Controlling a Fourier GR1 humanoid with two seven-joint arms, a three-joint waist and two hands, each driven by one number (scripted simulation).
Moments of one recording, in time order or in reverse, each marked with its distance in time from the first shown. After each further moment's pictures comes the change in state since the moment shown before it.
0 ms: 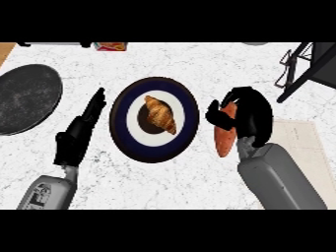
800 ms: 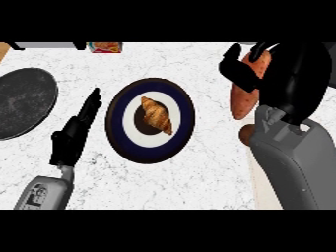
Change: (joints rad) left arm 0.007 0.000 0.032 0.001 -0.015 -0.012 0.006; right arm -0.256 0.034 -0.157 -0.225 0.377 0.158 0.116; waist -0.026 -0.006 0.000
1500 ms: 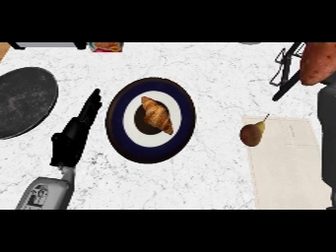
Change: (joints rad) left arm 0.007 -0.017 0.015 0.007 -0.013 -0.013 -0.018; right arm -0.184 -0.126 -0.262 -0.002 0.098 0.195 -0.066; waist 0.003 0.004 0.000
